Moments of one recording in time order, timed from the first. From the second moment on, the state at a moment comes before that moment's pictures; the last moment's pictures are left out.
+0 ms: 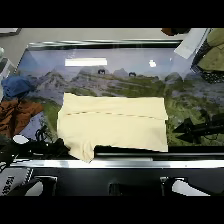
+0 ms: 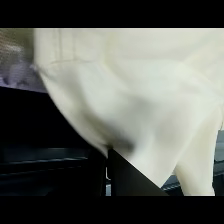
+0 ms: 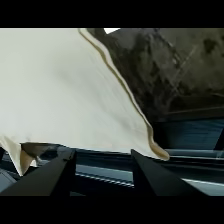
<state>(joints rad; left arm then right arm) 0.24 -1.04 0.34 0.86 -1.11 -1.40 -0.63 -1.37 0.91 2.12 -1.51 -1.74</state>
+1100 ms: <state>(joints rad) 0.24 -1.04 0.34 0.86 -1.11 -1.38 -0.63 -1.38 0.66 2.08 -1.40 -1.78</state>
